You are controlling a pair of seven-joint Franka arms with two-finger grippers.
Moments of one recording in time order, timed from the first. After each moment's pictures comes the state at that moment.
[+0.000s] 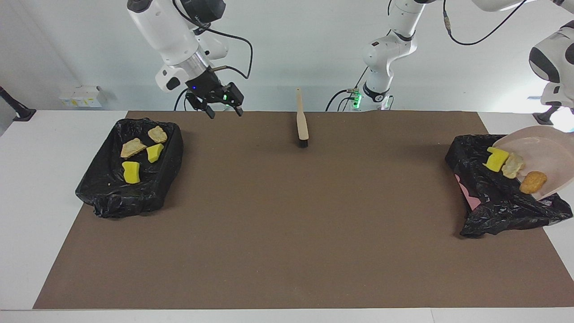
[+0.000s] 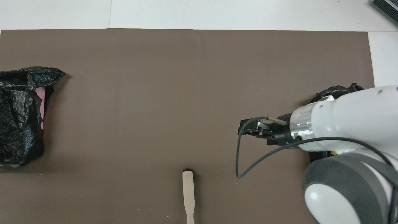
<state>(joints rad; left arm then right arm) 0.38 0.09 0.00 -1.74 0.86 2.08 1.55 -0.01 -0.15 0.17 -1.83 0.28 1.71 0.30</state>
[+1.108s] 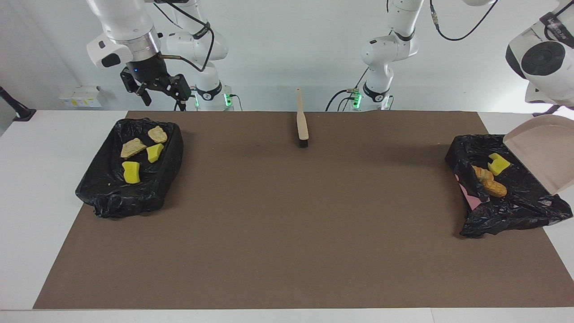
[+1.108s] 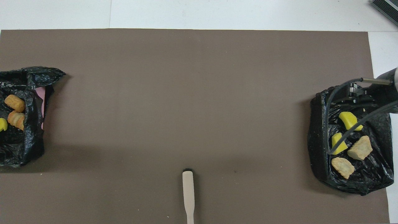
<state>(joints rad) 0.17 0.03 -0.01 -1.74 1.08 1.79 1.32 -0.07 0.03 0.17 -1.41 -0.02 1.37 0.29</state>
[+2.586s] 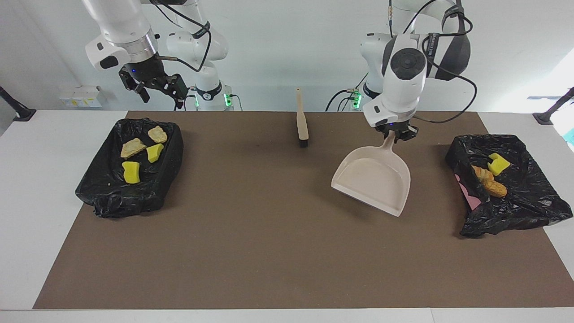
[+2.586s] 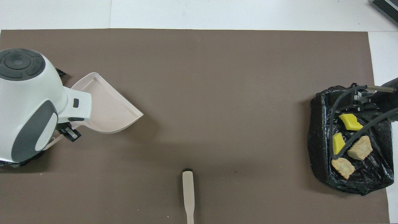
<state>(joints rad) -0.41 0.05 -0.03 -1.82 0.13 1.63 0.11 -0.09 0.01 0.17 -1.46 -0.02 1.36 0.29</state>
